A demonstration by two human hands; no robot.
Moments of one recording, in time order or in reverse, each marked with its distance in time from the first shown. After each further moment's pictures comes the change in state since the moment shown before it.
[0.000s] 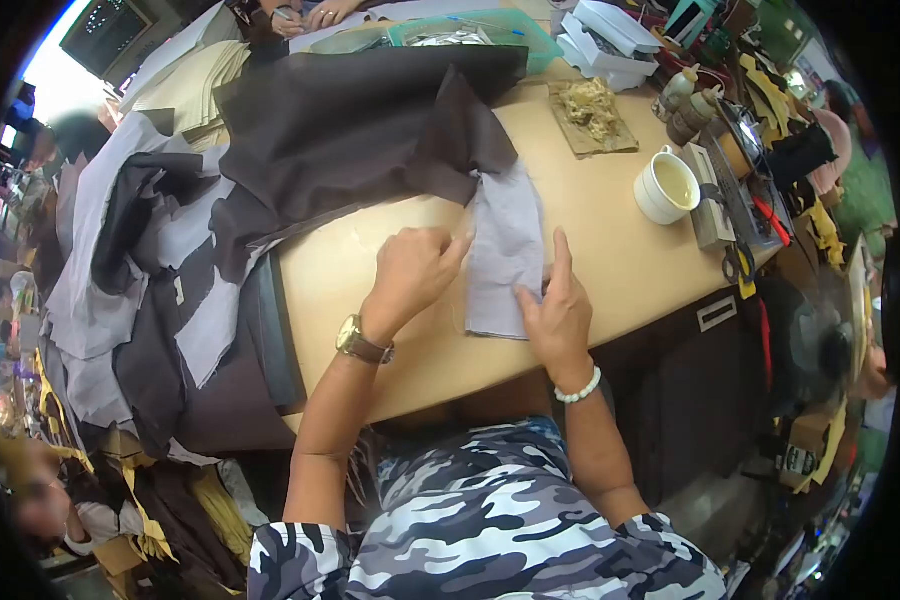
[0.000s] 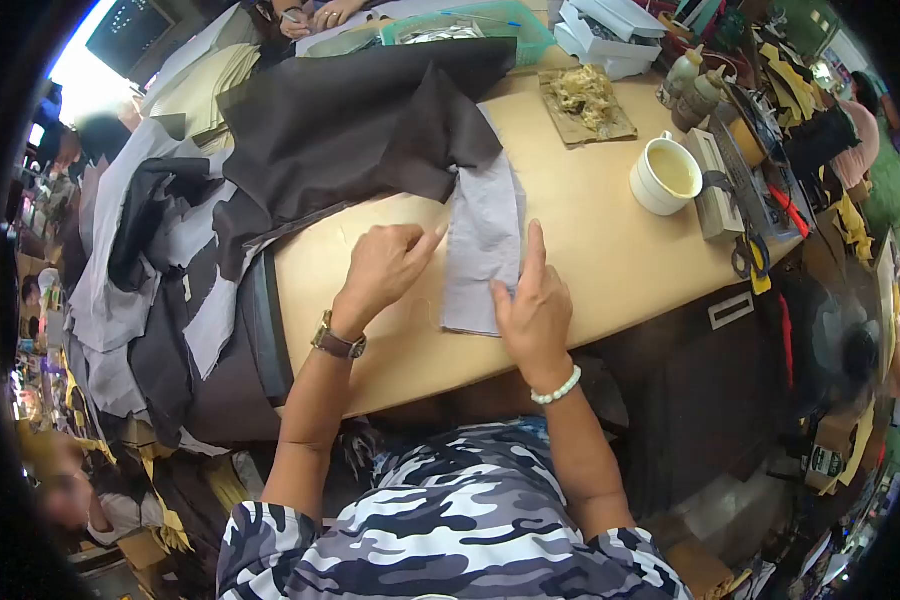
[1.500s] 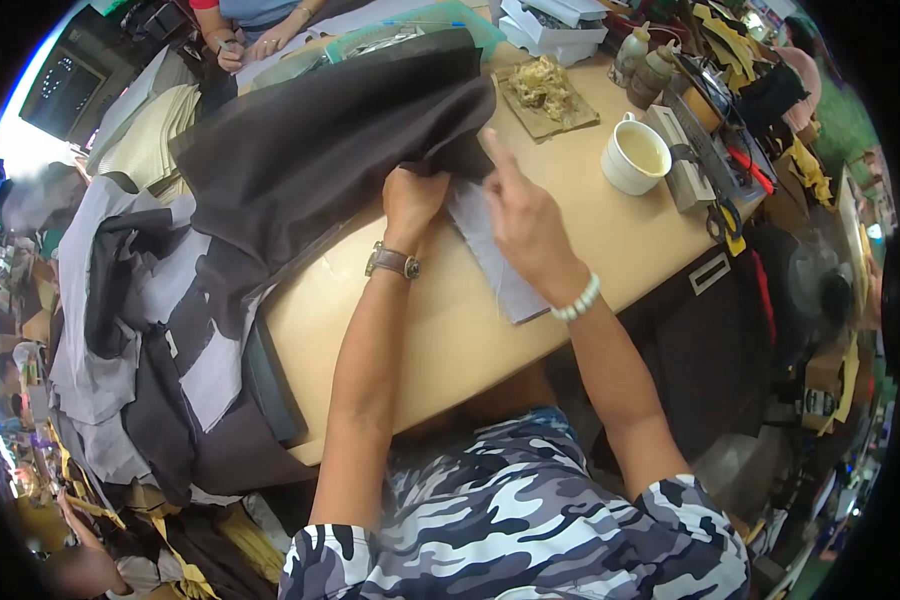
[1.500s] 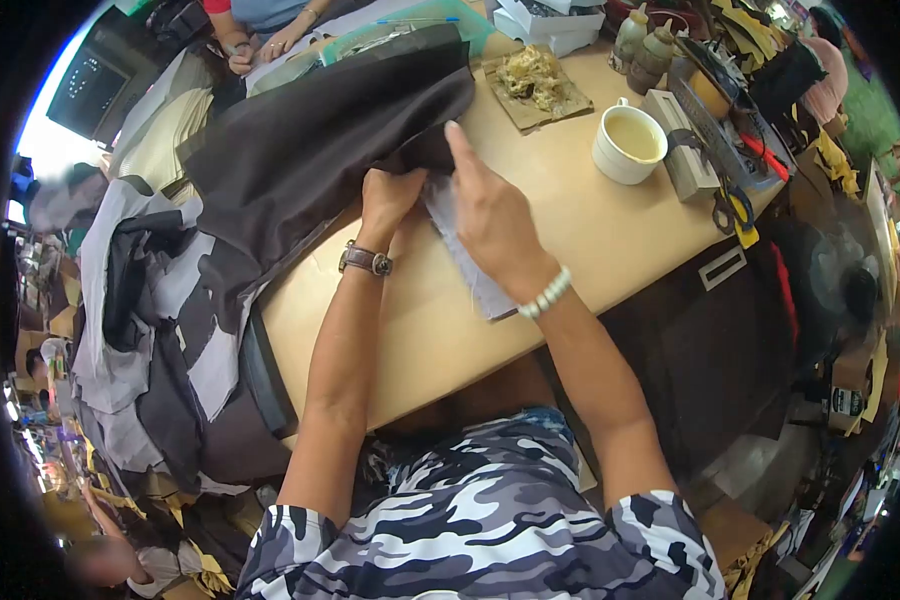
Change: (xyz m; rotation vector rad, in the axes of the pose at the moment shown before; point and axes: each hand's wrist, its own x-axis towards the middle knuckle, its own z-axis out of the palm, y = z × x) left_hand 0.132 -0.008 0.065 -0.419 0.651 0.189; right_hand 0.084 -0.006 -0.009 0.065 0.102 -0.321
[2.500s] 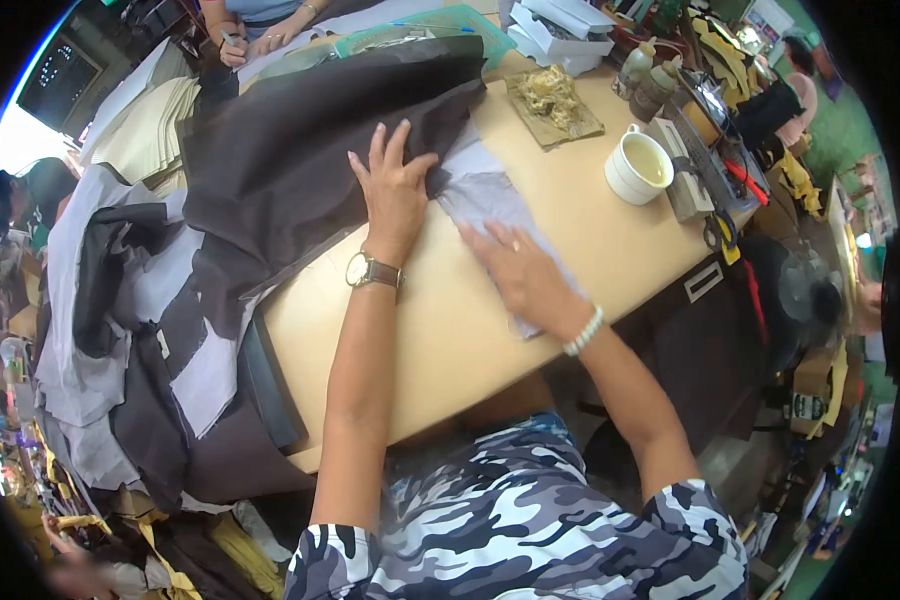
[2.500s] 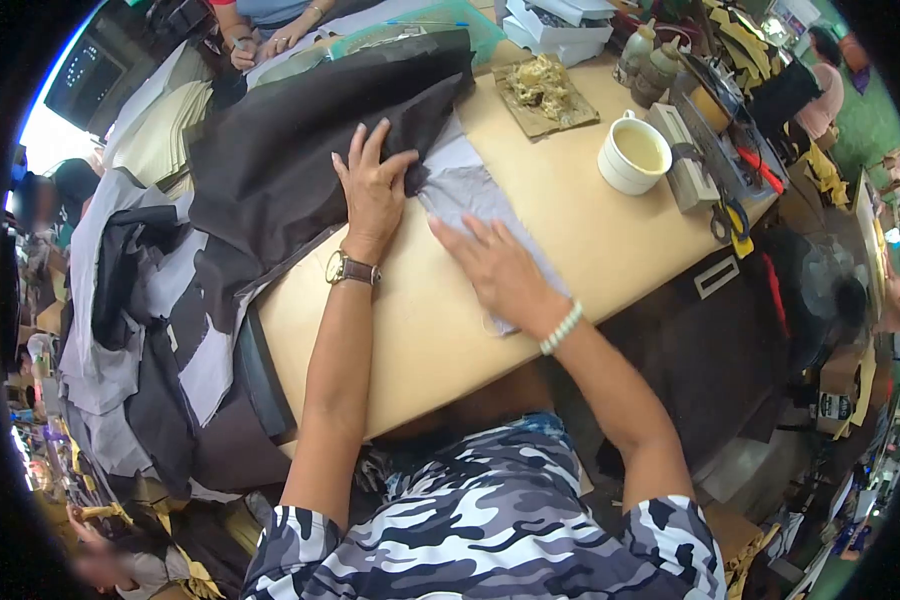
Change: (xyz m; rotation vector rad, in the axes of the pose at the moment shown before) left_hand 0.000 -0.004 -0.037 0.315 -0.012 0.364; right_hand -0.050 0.015 0.018 -0.220 -0.365 -0.312
